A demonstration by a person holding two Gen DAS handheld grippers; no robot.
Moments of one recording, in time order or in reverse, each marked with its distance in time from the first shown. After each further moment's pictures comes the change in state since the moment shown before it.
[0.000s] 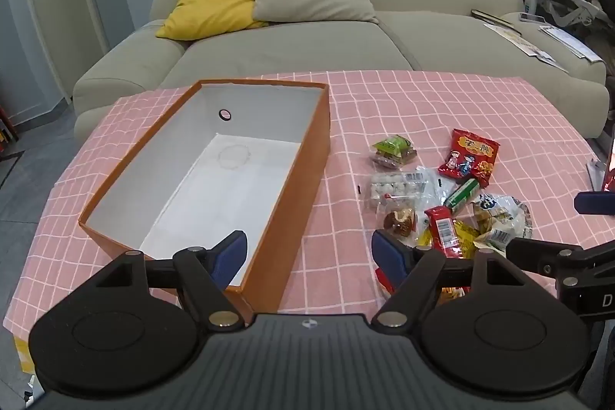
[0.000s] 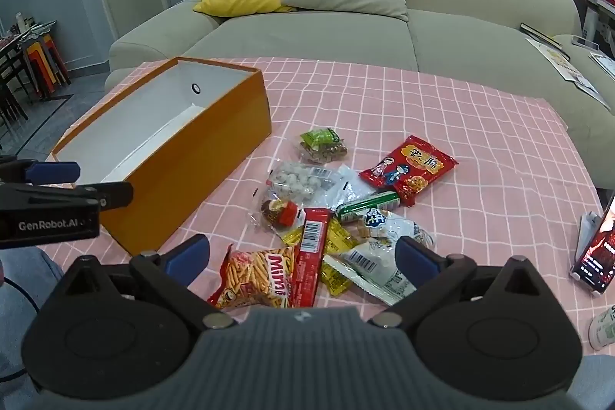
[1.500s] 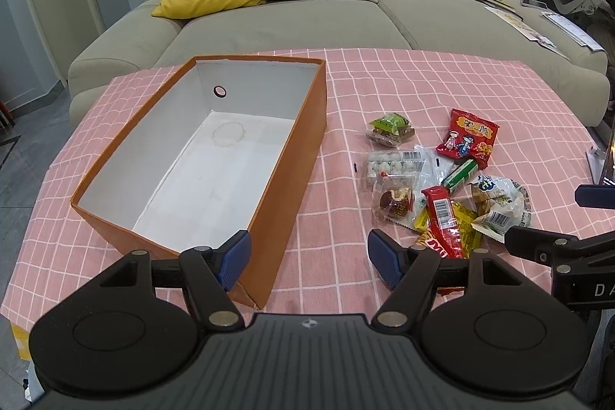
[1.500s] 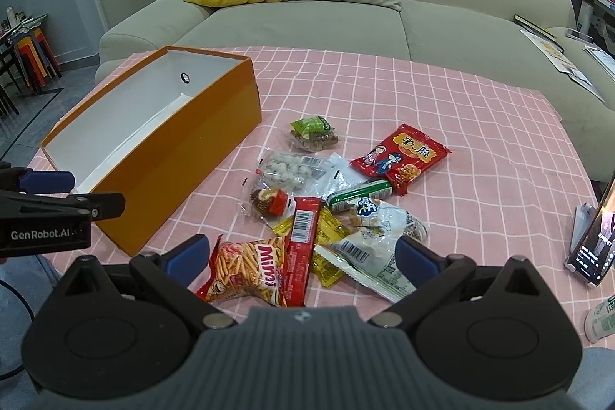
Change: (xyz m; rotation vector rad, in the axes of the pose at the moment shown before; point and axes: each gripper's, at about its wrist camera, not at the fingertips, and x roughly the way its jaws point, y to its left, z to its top) left arm 0.008 -0.007 -0.009 -0.010 0.058 -0.016; right arm 0.005 0.000 0.000 0.019 0.033 -0.029
